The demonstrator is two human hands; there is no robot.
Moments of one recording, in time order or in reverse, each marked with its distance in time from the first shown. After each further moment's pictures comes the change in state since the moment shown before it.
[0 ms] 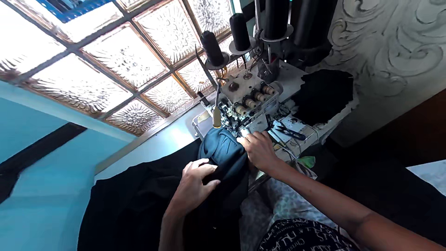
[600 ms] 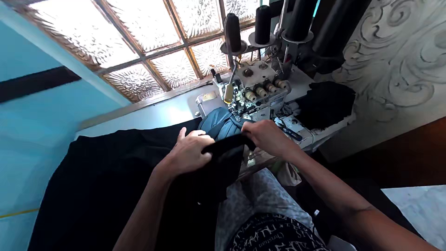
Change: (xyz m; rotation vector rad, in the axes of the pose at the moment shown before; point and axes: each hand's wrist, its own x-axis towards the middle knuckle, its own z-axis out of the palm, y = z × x) left_hand 0.012 0.009 -0.014 0.196 -0.123 -0.048; right_hand 0.014 0.010 -0.064 0.218 -0.341 -0.223
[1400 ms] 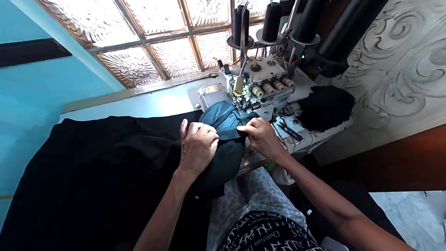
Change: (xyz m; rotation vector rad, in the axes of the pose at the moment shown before) left_hand 0.003 -0.005 0.071 0.033 0.609 0.021; right_hand -0.002 0.026 0.063 -0.045 0.337 -0.126
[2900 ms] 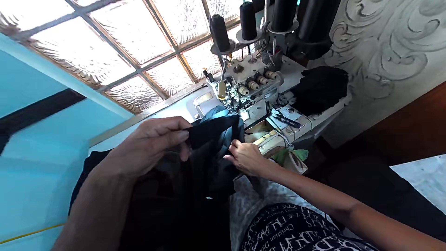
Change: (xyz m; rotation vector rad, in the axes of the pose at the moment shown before) left_hand 0.062 -0.004 -0.143 -1.000 -0.554 0.015; right_hand -0.003 -0.077 0.012 0.090 -0.560 0.375
